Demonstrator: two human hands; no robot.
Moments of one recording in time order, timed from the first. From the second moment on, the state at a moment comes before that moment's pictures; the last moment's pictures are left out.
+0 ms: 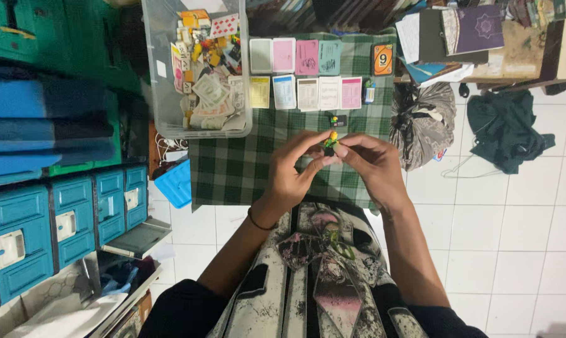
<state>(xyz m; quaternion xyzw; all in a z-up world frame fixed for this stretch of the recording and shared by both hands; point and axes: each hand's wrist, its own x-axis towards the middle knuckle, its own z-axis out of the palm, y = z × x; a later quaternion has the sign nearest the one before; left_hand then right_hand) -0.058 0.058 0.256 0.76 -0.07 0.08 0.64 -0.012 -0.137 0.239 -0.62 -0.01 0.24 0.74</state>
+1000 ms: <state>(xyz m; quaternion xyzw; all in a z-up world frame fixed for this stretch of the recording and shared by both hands) -0.006 0.028 -0.002 0.85 0.08 -0.08 0.51 -0.008 -0.166 0.118 -0.84 0.01 0.21 0.51</state>
